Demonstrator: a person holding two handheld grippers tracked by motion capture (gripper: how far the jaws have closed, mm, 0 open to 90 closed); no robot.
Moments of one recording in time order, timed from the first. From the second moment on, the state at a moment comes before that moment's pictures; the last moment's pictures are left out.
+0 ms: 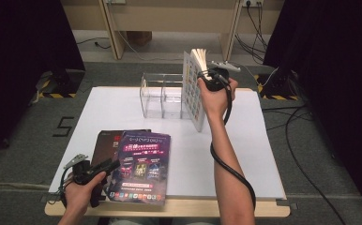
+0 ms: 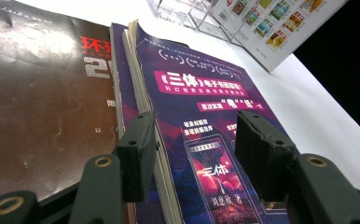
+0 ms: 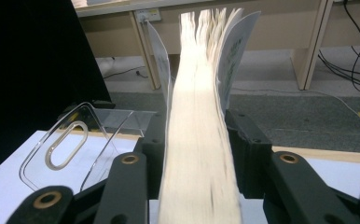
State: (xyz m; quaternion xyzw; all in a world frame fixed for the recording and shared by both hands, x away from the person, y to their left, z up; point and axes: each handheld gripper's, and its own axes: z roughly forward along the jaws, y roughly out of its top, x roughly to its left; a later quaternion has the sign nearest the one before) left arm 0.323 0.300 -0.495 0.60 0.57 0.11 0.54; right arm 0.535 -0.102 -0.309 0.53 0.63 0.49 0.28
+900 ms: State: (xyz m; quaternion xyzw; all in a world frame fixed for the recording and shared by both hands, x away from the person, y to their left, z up) left arm 0.324 0.300 -0.495 0.61 0.57 0.11 0.54; right arm 0.548 -0.096 -0.301 0.55 0.65 0.44 0.29
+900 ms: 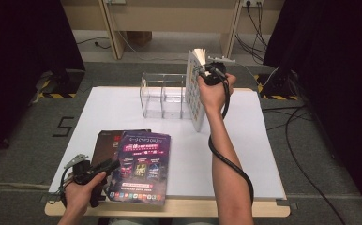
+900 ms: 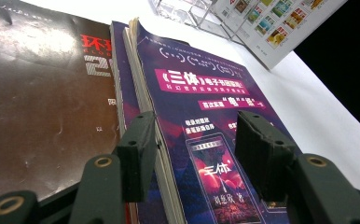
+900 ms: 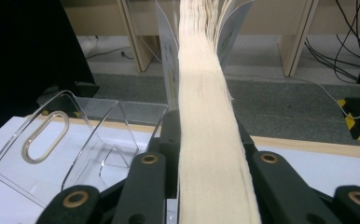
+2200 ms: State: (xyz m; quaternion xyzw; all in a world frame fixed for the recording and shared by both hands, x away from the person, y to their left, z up) left arm 0.323 0.301 -0.494 0.60 0.57 0.11 0.54; right arm 0.555 -0.093 -0.304 0.56 0.62 0.45 0.31
